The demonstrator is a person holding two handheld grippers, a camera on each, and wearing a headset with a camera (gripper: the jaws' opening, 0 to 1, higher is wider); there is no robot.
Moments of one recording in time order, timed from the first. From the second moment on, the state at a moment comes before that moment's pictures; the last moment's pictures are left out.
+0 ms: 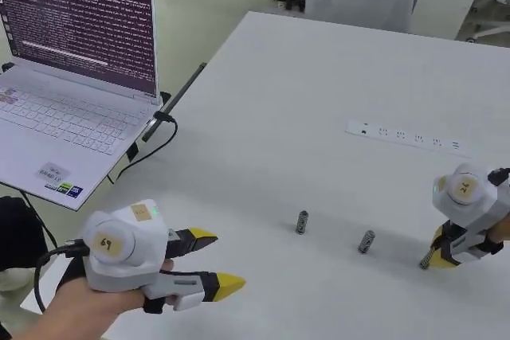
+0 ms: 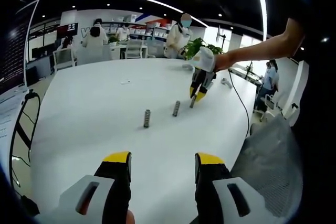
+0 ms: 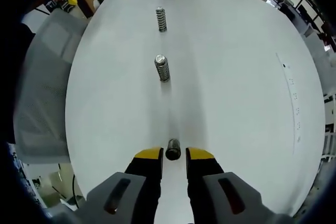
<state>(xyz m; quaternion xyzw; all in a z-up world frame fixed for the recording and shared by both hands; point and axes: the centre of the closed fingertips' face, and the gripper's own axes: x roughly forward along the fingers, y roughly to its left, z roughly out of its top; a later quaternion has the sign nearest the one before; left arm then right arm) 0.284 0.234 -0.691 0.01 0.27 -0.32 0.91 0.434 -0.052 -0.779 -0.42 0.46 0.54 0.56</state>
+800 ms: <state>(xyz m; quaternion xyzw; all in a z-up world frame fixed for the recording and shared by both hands) 0.286 0.228 -0.684 0.01 0.26 -0.32 0.91 0.444 -0.062 -0.747 -0.37 0.44 0.52 0.63</state>
